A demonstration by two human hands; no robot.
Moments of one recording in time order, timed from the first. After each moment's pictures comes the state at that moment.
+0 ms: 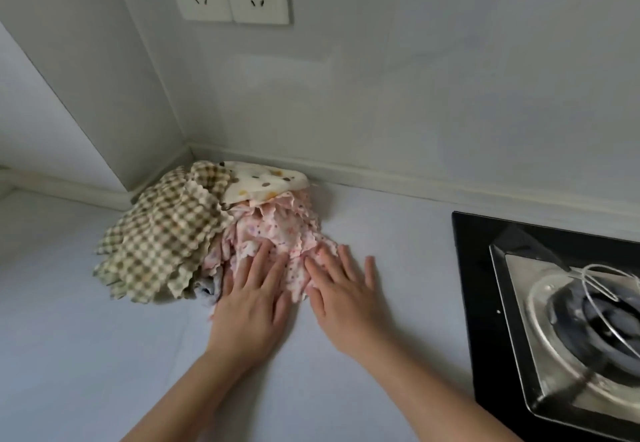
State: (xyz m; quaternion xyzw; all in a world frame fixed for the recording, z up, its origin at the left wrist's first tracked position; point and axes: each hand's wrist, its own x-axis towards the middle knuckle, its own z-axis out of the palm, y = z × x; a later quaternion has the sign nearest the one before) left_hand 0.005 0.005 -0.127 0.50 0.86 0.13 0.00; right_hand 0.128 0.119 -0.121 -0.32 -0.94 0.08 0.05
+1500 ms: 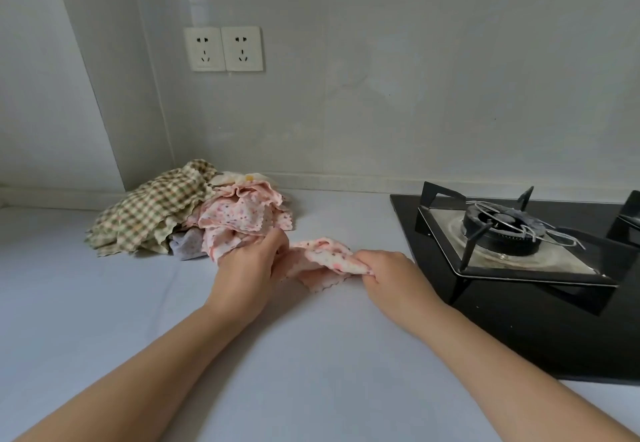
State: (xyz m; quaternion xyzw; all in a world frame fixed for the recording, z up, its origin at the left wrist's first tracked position) left_hand 0.068 -0.054 -0.124 0.63 0.64 0.37 -0.22; right_hand 0.271 0.047 -0.113 -0.34 -0.90 0.13 0.23
